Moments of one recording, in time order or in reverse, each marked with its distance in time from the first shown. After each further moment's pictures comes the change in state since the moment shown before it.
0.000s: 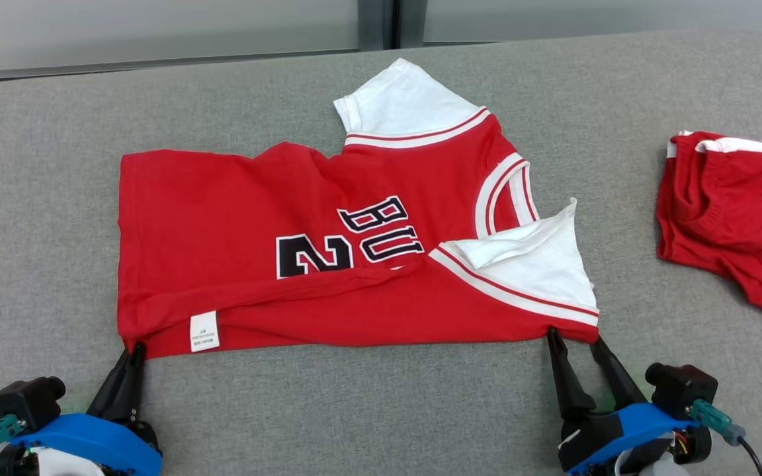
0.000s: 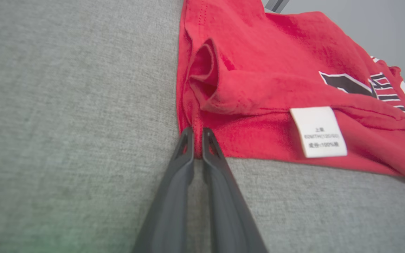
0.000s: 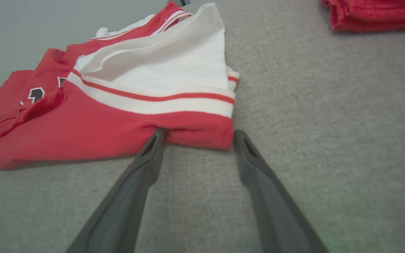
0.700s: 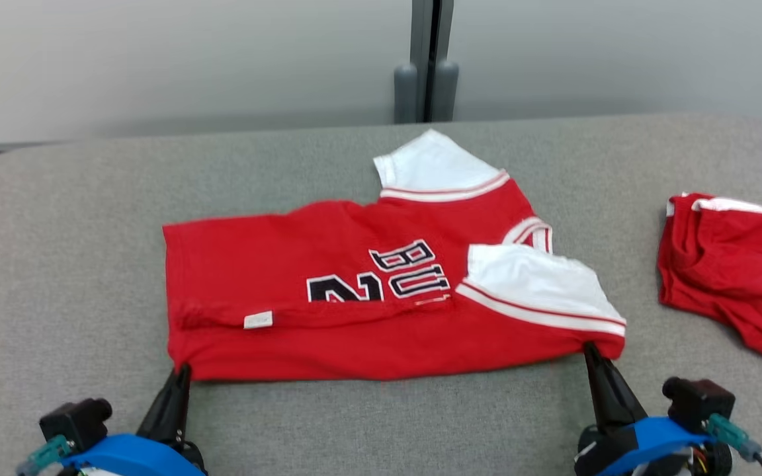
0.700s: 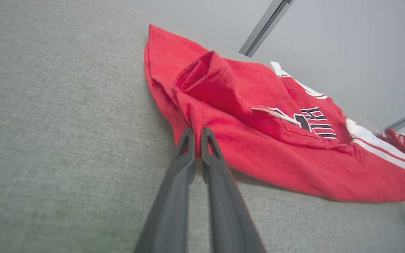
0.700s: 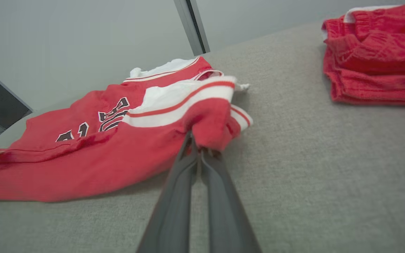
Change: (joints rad) left arm 0.055 -0.098 0.066 -0.054 0.054 0.000 0.022; right arm 0.017 0.001 -0.049 -0.007 -0.016 0.000 0.002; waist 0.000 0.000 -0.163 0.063
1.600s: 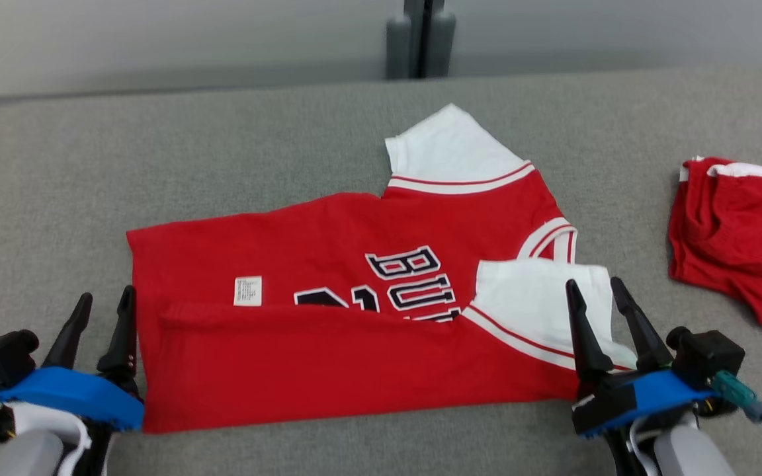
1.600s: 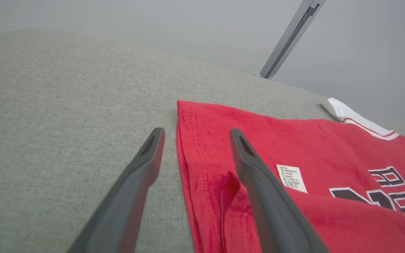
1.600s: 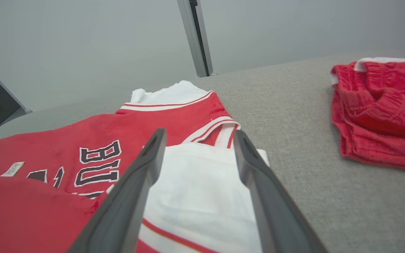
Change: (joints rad) left arm -0.100 0.045 0.116 0.031 0.098 0.000 0.000; right arm -0.040 0.000 -0.025 -0.111 -0.093 0.000 0.001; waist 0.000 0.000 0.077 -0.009
